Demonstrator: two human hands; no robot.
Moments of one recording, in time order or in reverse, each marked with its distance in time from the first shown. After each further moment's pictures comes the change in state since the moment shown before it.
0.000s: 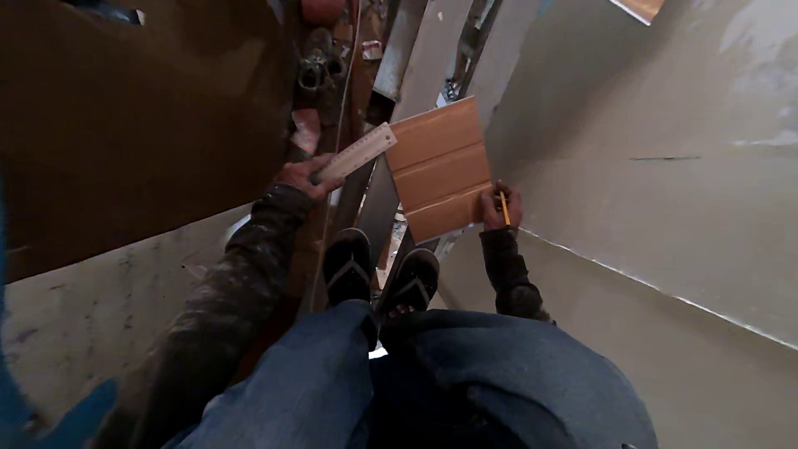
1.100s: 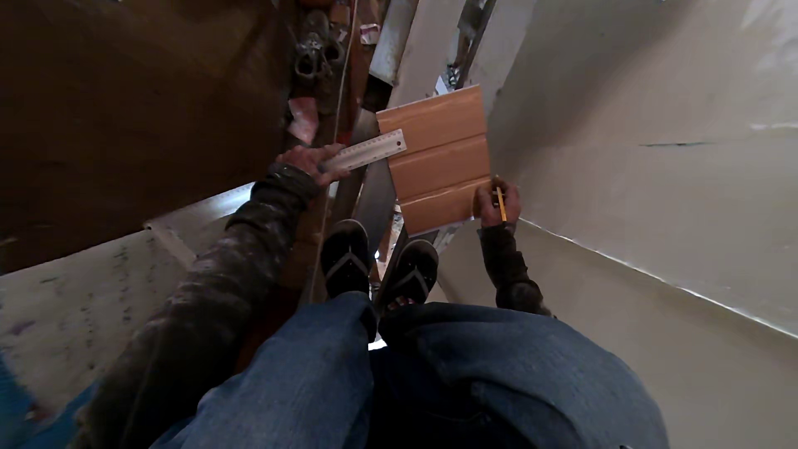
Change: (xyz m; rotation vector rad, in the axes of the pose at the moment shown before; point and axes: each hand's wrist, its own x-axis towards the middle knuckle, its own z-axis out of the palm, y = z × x) left_hand 0.021 0.008 0.004 0.261 -0.159 -0.002; right_hand -0.009 0.011 0.001 -0.049 -0.014 -0.051
